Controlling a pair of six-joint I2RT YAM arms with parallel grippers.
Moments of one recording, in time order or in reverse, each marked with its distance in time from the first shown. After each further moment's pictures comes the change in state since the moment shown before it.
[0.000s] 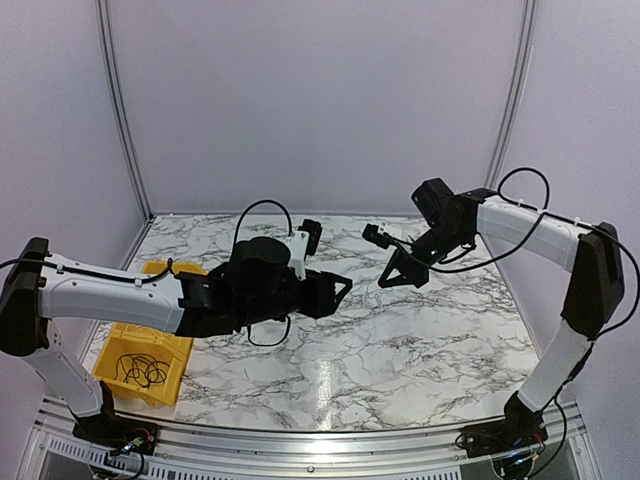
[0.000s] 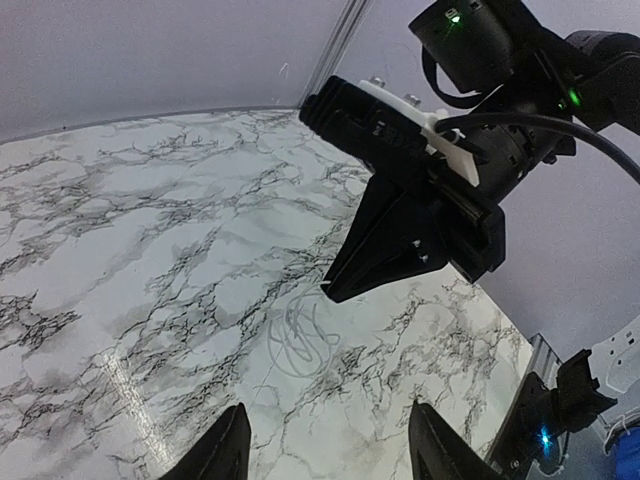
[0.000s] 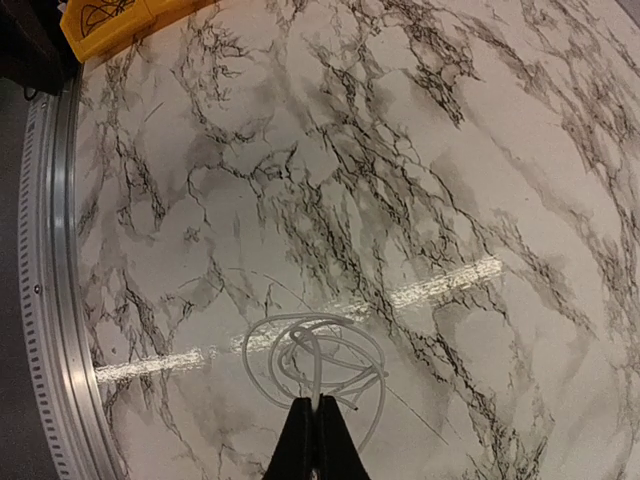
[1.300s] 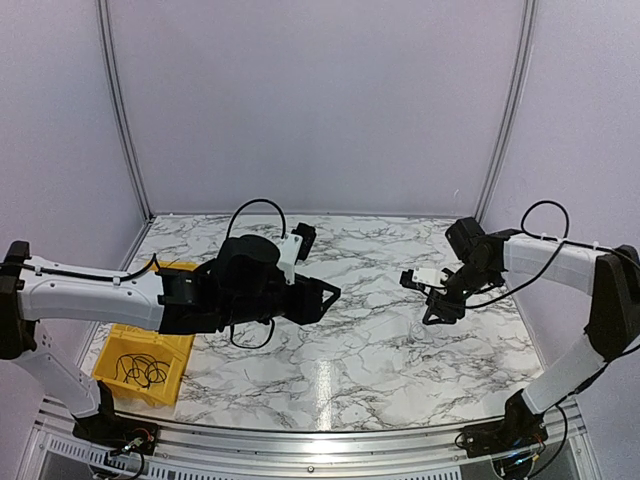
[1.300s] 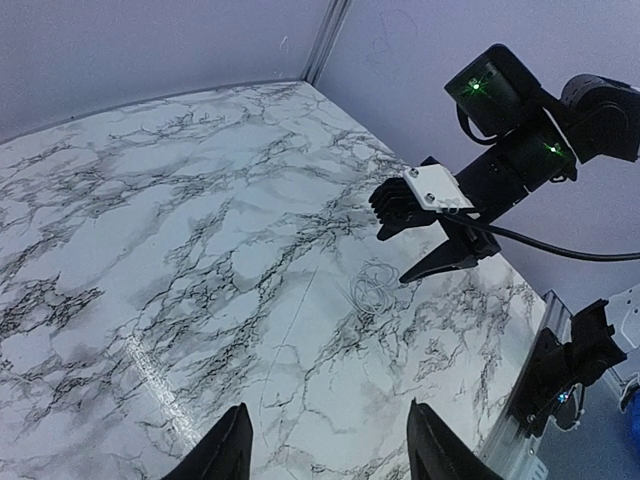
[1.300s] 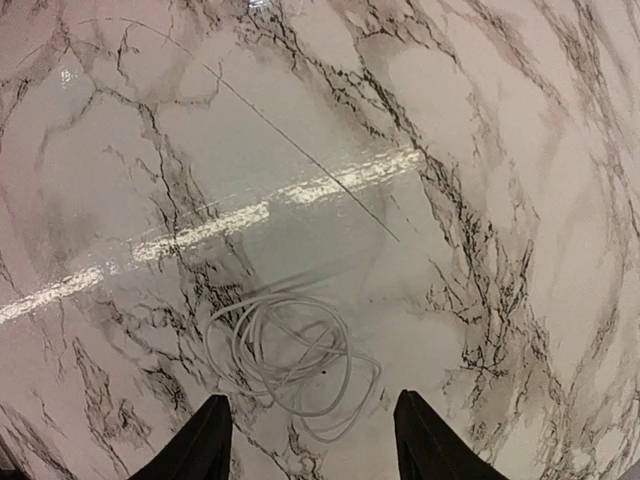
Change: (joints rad) left arm 0.000 -0.086 -0.019 -0.132 0.024 0.062; right arm -0.143 -0.179 -0.392 0.132 0.299 -0.233
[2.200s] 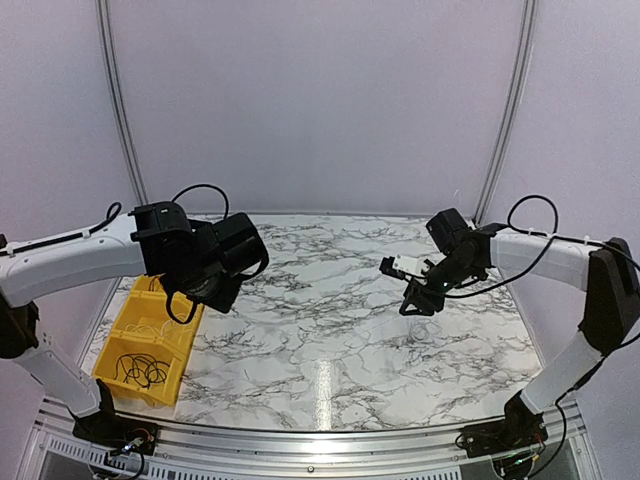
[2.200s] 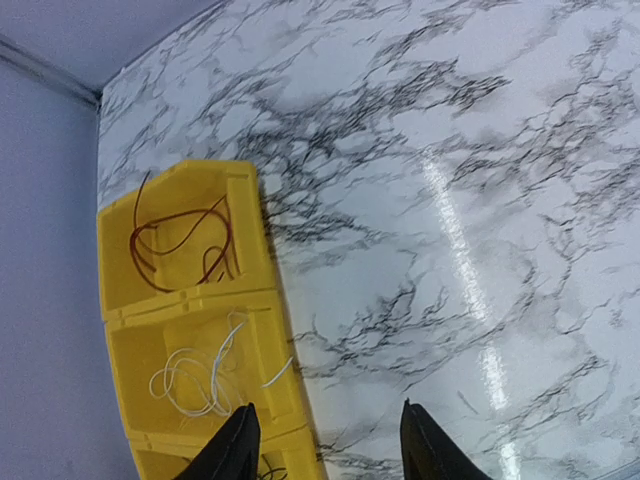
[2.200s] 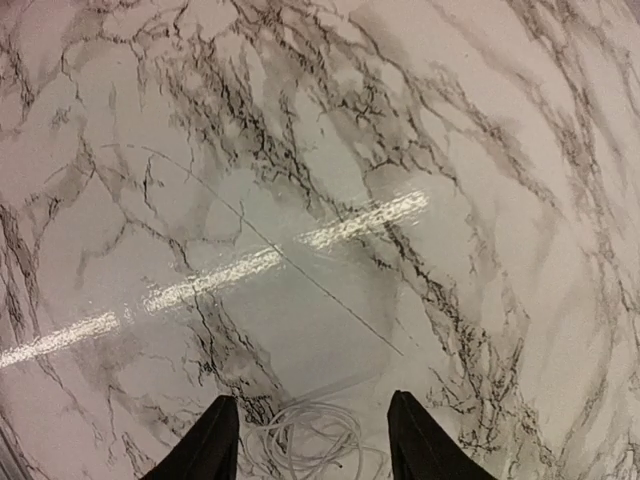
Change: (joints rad) left arm 0.101 -0.001 0.364 -1.298 -0.393 -0.140; right arm 0.105 0.073 0.064 0.080 -0.045 0.169
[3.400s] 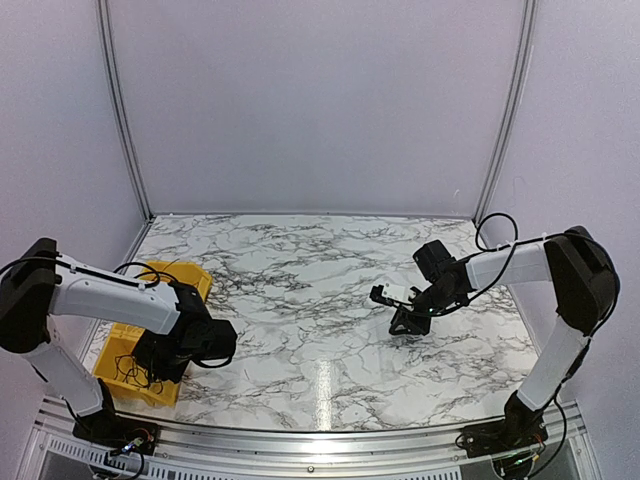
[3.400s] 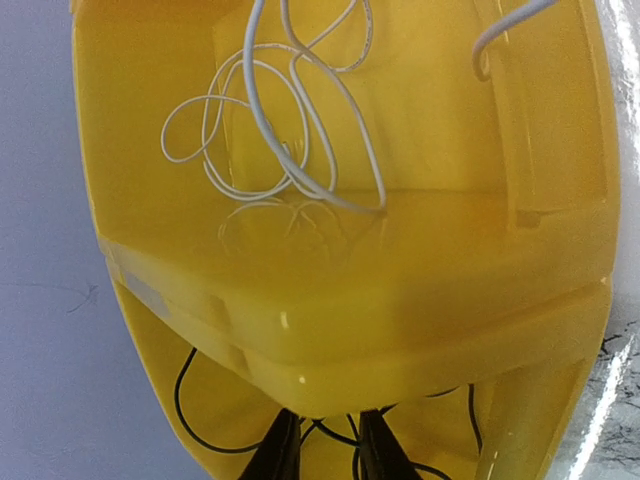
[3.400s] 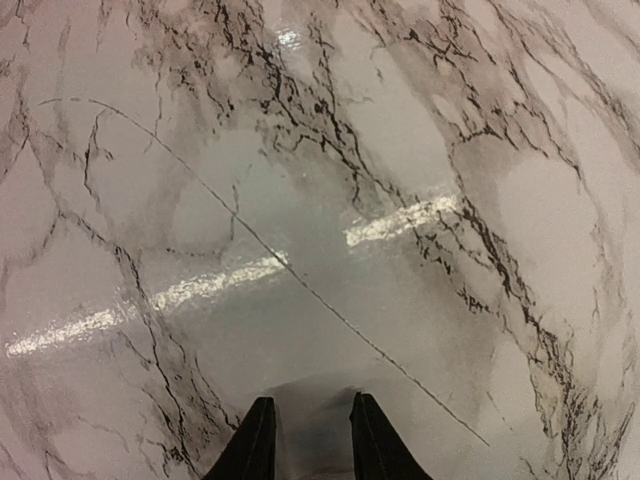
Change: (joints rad) left arm 0.046 0.086 -0.552 -0.136 0.092 -0.282; right arm 0.008 0.168 -0.149 0.275 -0.037 -0.007
